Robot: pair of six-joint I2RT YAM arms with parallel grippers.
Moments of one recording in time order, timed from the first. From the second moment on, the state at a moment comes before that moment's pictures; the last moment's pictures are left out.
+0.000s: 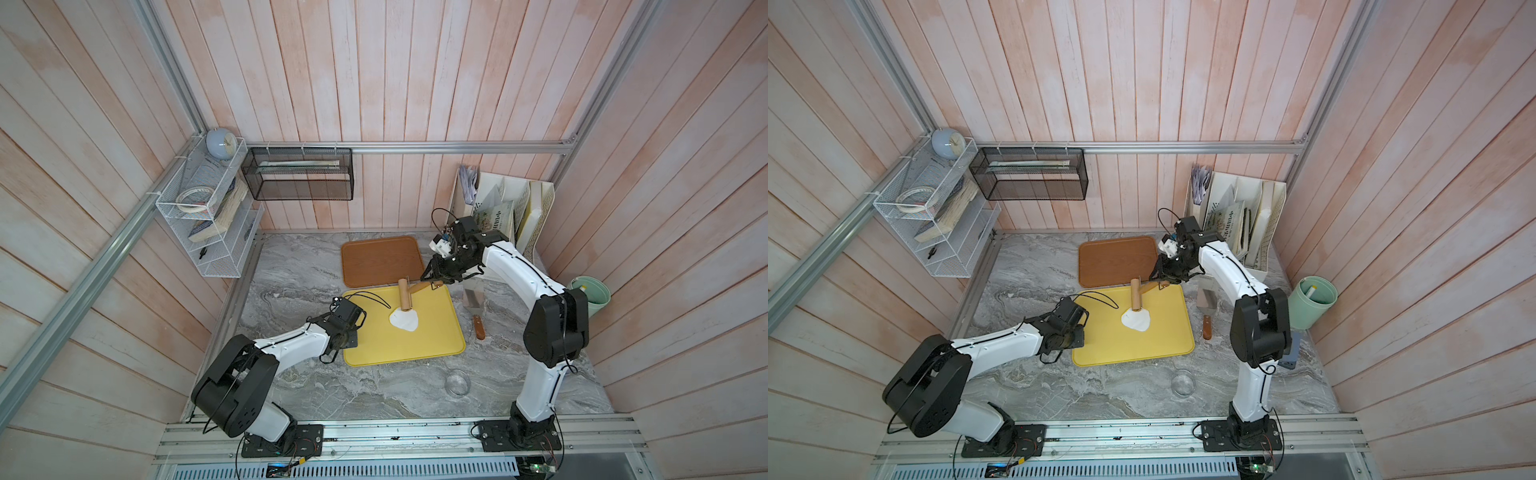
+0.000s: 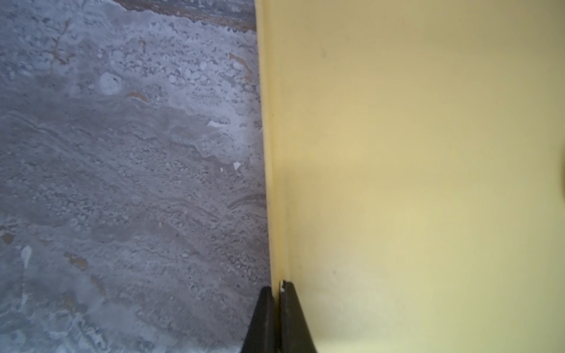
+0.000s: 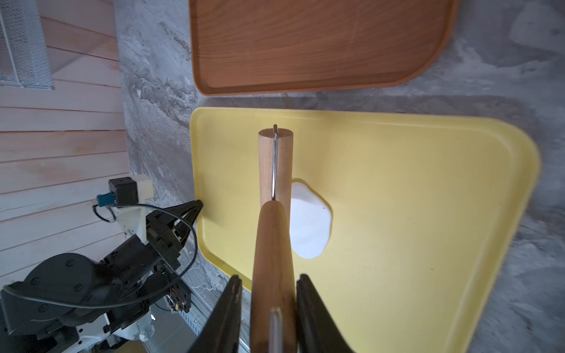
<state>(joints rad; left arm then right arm) -0.58 1.51 0.71 -0.38 -0.20 -0.59 0.35 1.91 1.68 -0.97 -0.60 0.32</state>
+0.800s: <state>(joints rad) -0.58 1.52 0.71 -0.38 -0.20 -0.59 0.34 1.95 1.38 -0.65 -0.76 0.53</state>
